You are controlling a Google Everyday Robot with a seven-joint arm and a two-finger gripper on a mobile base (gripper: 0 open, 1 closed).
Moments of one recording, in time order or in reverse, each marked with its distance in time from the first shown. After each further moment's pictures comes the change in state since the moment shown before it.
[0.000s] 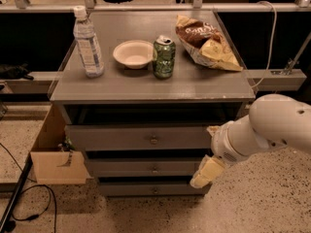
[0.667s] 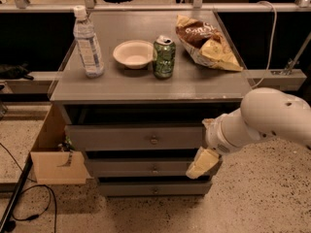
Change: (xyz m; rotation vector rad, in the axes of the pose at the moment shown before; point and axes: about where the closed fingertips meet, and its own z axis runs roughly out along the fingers) arm -0.015 -0.022 0.011 0.023 -0.009 -0.032
